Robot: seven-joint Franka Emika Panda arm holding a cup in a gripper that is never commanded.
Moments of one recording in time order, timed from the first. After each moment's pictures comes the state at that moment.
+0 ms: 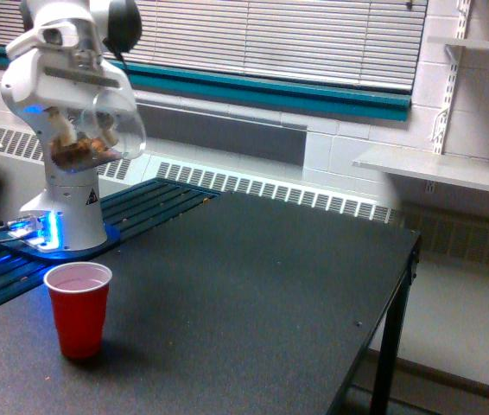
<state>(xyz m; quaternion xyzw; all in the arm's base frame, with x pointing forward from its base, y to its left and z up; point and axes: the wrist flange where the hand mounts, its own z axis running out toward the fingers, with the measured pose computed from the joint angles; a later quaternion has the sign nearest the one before) 0.247 -0.252 0.412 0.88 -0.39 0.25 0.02</state>
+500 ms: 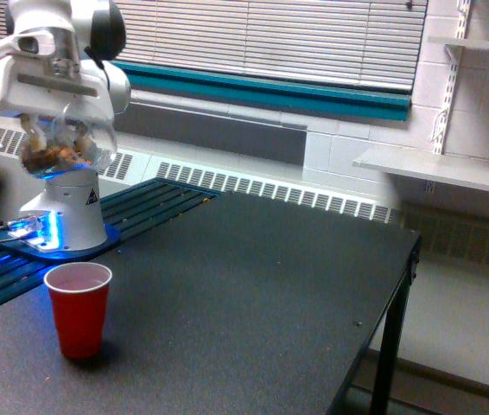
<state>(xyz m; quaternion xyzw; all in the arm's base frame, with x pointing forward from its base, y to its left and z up) 0.214 -0.263 0.399 0.88 -0.40 0.23 0.04</state>
